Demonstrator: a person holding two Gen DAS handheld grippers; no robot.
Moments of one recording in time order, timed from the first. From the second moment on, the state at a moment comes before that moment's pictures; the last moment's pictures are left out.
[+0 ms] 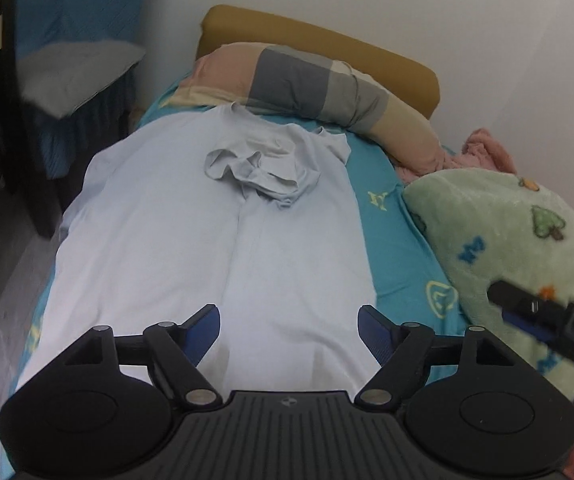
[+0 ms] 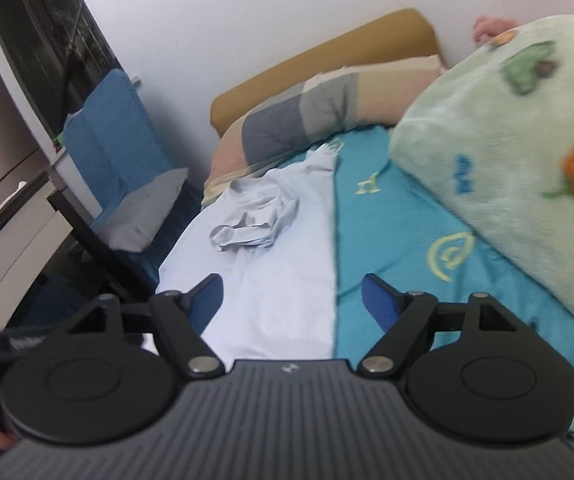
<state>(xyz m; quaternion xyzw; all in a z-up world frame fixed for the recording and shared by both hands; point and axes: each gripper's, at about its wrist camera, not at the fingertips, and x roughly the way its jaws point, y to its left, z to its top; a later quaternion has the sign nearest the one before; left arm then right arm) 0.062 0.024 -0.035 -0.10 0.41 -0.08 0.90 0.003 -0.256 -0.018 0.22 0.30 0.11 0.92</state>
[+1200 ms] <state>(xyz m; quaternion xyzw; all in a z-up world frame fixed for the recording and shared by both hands) 0.149 0.157 -0.136 -0.22 0.34 -0.04 0.91 0.369 -0.009 -0.075 -0.15 0.29 0.12 0.94</state>
